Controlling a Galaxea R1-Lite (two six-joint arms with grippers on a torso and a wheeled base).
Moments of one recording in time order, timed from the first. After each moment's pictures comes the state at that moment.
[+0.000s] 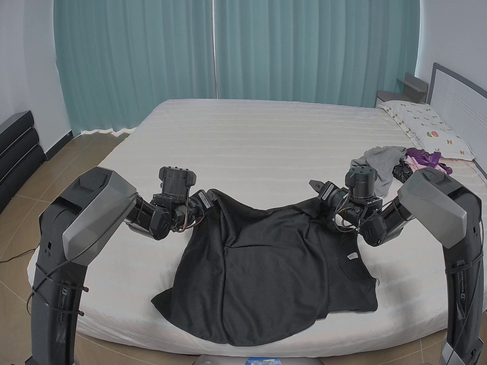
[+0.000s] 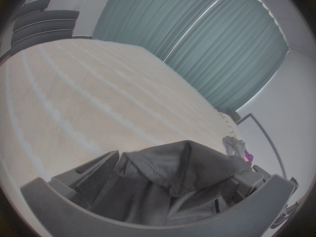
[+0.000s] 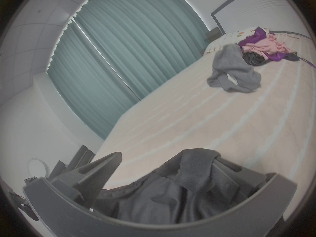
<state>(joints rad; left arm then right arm) -0.32 2.51 -1.52 -0.46 0.04 -0.76 0.27 2.48 -1.30 -0.88 -0.07 0.69</state>
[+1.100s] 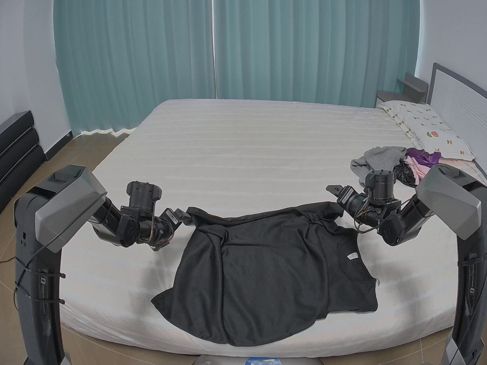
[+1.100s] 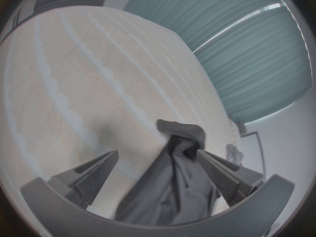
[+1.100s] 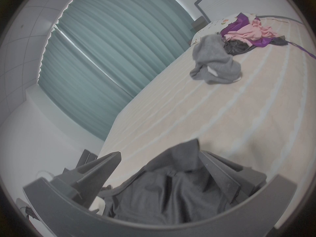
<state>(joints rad) -0.18 2.41 -1.25 -0.43 -0.12 -0.93 0.19 2.41 -1.17 -0.85 0.03 0.78</state>
